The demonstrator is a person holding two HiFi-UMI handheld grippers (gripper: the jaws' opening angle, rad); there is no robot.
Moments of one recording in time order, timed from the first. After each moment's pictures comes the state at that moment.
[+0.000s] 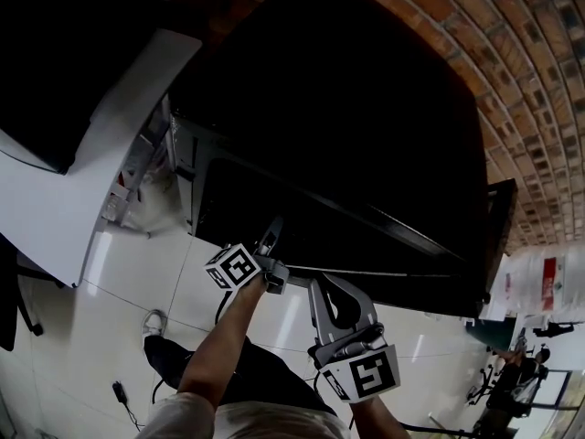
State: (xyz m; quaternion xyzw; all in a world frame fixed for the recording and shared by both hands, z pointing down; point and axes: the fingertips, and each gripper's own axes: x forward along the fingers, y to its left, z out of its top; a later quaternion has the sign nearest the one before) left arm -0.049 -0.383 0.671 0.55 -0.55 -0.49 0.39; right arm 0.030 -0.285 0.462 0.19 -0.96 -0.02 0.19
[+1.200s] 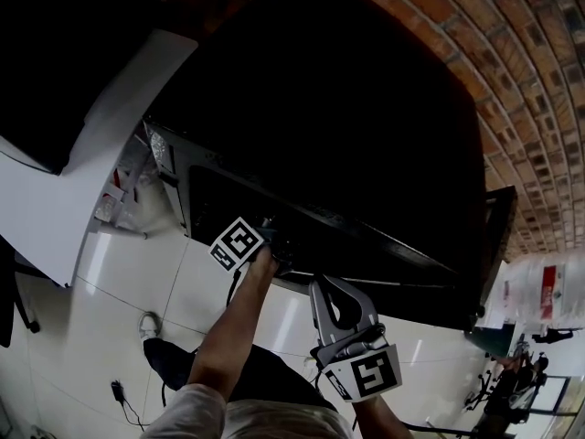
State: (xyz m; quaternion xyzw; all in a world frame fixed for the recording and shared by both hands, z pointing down) left arm -0.074 -0.434 0.683 0.44 -0.55 -0.56 0.45; right arm 0.041 -0.304 0.468 0.18 -0.96 -0.02 0.20
